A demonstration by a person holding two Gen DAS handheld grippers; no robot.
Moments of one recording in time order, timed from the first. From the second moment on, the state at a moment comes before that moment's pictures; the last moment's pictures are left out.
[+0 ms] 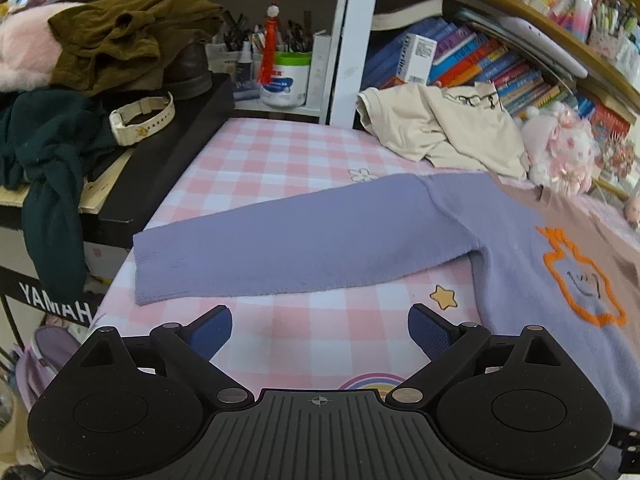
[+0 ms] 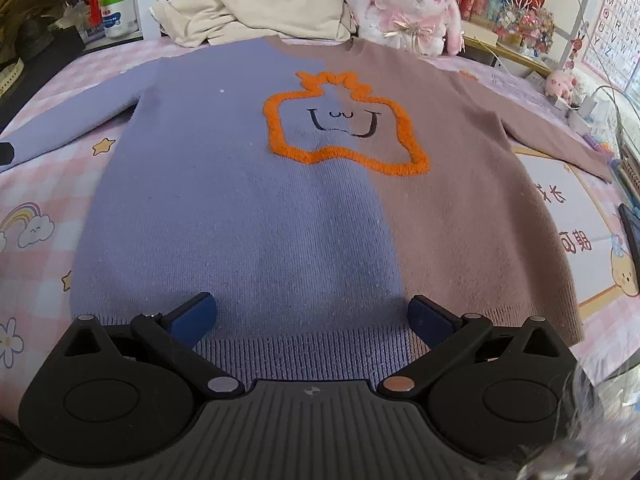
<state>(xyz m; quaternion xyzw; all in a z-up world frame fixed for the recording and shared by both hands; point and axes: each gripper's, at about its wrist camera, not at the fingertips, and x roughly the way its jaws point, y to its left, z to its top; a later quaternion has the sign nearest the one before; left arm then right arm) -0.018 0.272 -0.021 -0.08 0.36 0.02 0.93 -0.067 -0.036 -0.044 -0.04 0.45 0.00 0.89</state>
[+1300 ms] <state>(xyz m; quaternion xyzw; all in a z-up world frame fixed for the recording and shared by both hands) 0.015 0.369 -0.041 -0.21 0.36 0.13 0.90 -0.073 -0.049 -0.021 -0.02 0.41 -0.05 0.91</state>
